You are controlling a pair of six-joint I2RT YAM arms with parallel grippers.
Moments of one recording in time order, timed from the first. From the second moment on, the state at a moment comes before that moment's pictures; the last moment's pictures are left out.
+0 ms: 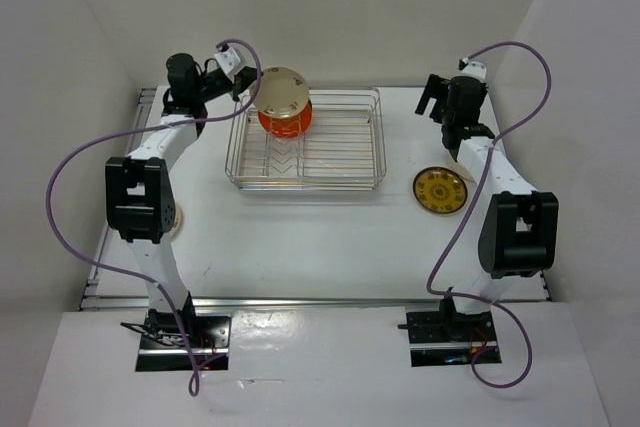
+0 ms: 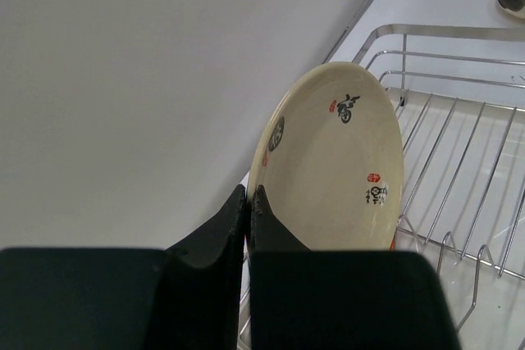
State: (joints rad) left arm -0.02 1.96 1.56 0.46 0.91 0.31; right arm 0.01 1.63 1.24 0.04 0.18 0.24
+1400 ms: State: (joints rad) left arm 0.01 1.94 1.33 0.67 0.94 0.27; right arm -0.06 1.23 0.67 -0.42 0.18 0.80
